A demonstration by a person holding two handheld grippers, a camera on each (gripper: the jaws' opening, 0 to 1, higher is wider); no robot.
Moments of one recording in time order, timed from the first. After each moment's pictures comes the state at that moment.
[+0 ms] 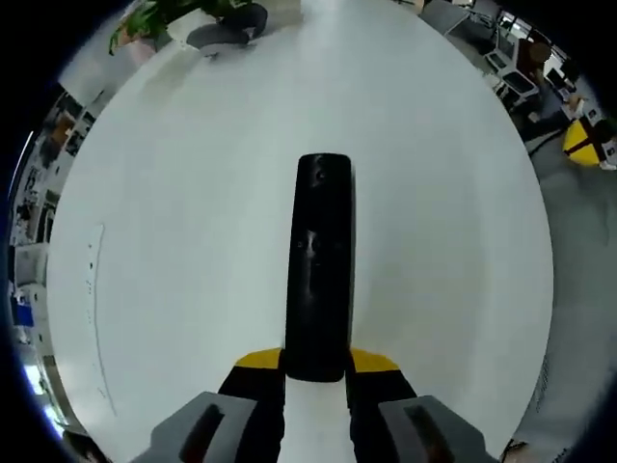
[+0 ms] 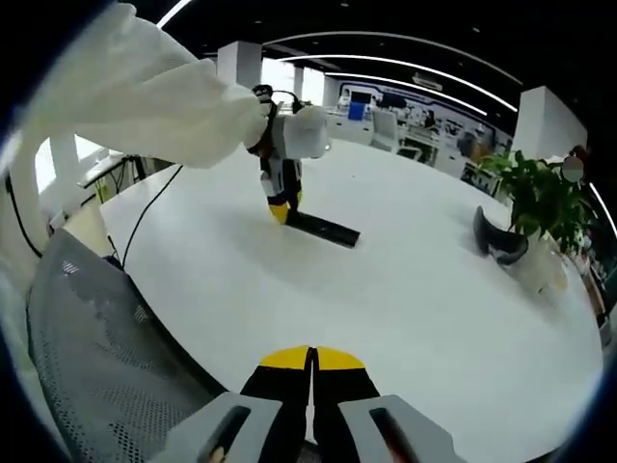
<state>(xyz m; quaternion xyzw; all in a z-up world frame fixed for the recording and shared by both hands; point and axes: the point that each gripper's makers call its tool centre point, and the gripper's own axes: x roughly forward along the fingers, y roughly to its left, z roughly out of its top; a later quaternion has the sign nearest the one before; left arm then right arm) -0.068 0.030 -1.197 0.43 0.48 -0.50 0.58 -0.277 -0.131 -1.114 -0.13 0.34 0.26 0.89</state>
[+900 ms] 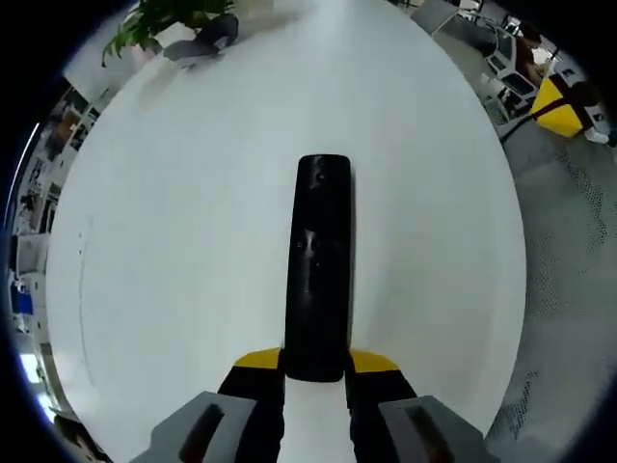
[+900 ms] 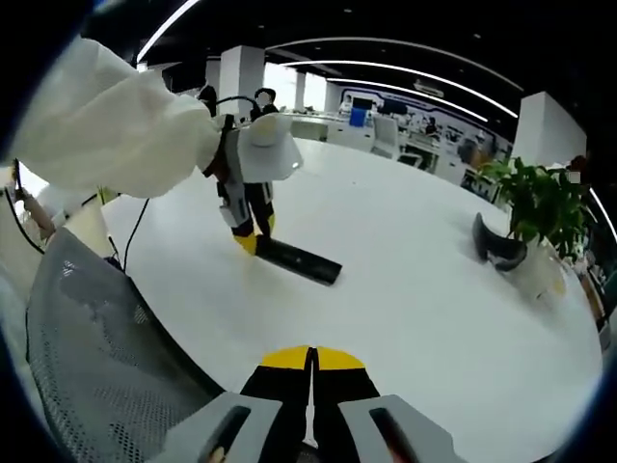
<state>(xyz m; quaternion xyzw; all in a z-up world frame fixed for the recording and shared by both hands) -0.158 0.026 -1.195 0.43 0.48 -0.48 0.59 -0.280 -0.131 -1.107 -0.14 0.33 0.26 0.90</state>
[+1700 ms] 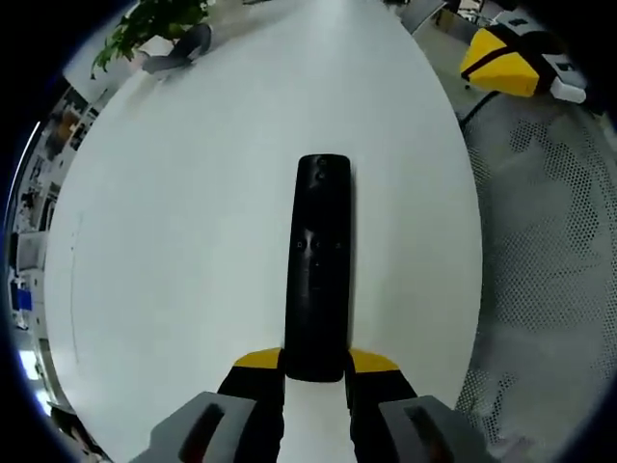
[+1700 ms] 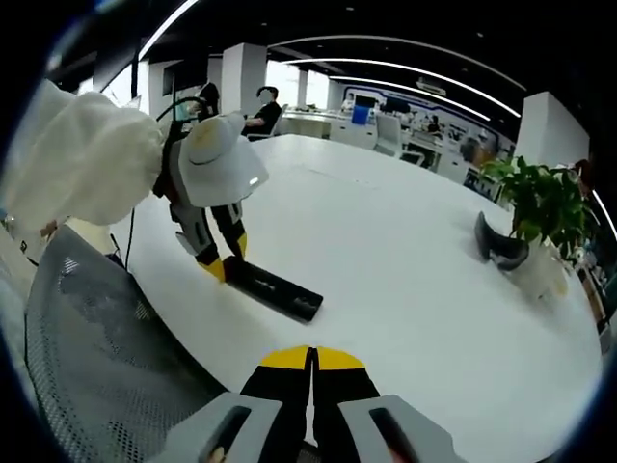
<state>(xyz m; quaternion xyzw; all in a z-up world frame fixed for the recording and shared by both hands) -0.226 0.020 -1.196 0.43 0.49 -0.48 0.59 -0.279 -0.130 -1.111 -0.14 0.33 0.27 0.89</state>
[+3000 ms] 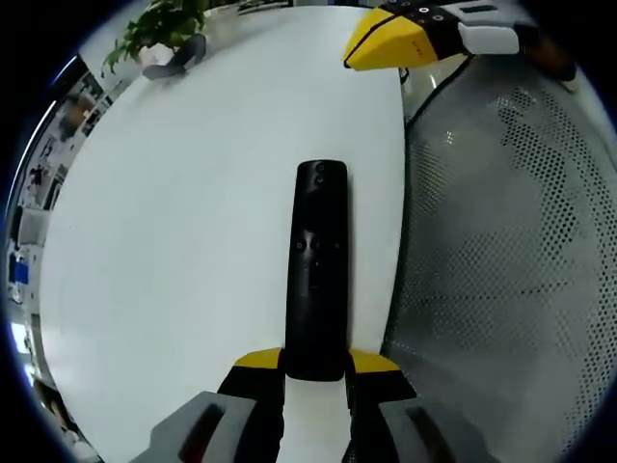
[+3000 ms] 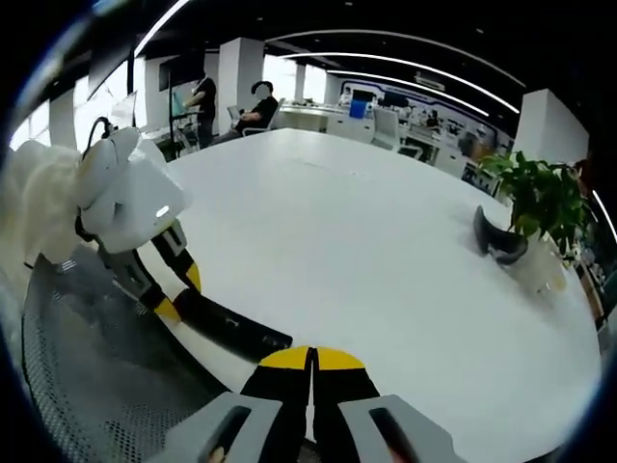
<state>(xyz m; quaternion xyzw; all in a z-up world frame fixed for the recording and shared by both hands) -0.305 0.009 -1.195 0.39 0.49 -0.47 0.62 -0.278 -0.134 -1.115 -0.14 0.35 0.26 0.89</state>
